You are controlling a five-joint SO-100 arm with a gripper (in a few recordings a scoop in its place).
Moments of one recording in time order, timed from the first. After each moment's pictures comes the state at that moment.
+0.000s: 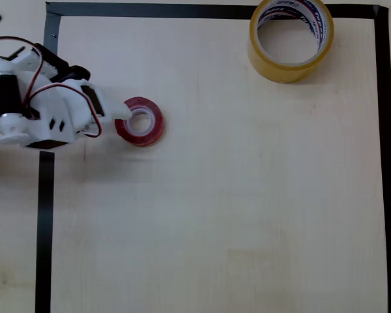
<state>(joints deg) -13.2 108.8 135.5 46.3 -12.2</state>
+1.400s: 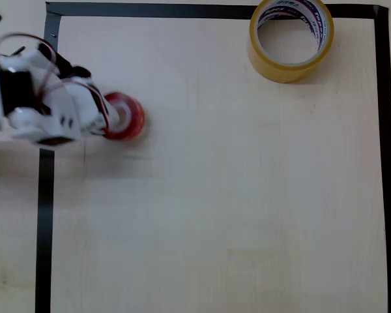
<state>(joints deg) -15.0 106.1 128.5 54.7 -12.2</state>
